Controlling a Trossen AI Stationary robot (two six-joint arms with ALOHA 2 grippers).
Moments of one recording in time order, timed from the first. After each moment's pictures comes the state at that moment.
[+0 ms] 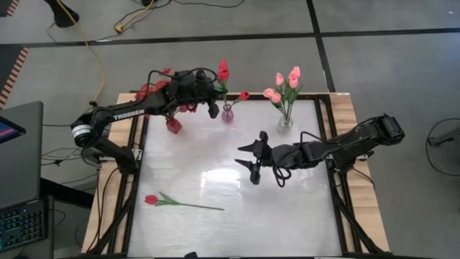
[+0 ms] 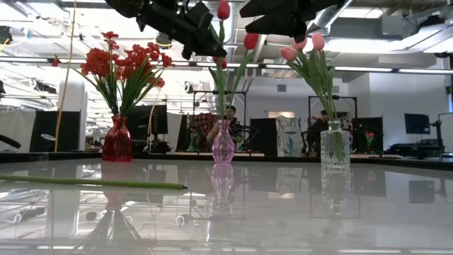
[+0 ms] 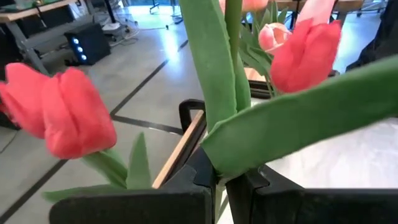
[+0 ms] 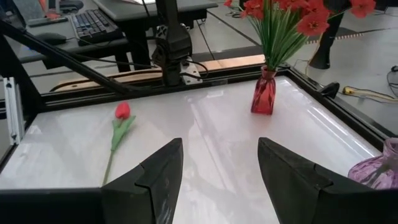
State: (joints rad) left arm 0.52 1.46 1.17 0.01 0.09 0.13; right arm 0.23 1.39 0.91 0.20 0.45 0.18
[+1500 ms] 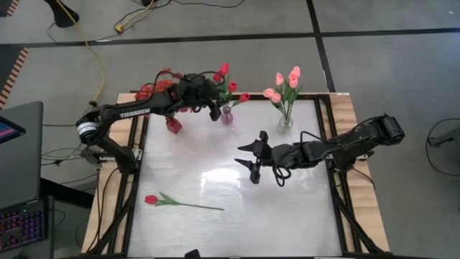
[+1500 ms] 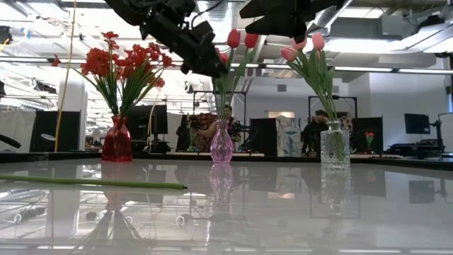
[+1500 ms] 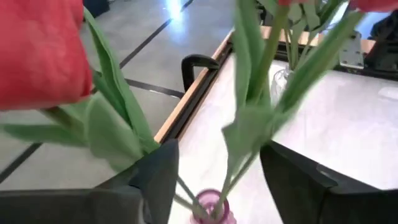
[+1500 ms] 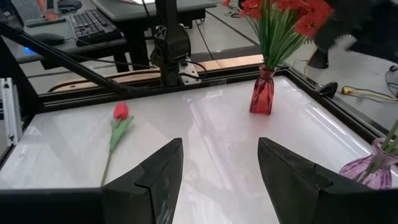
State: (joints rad) left arm 0.52 1.52 1.17 -0.09 0.06 0.10; right arm 0.23 1.39 0.91 0.19 0.45 0.18
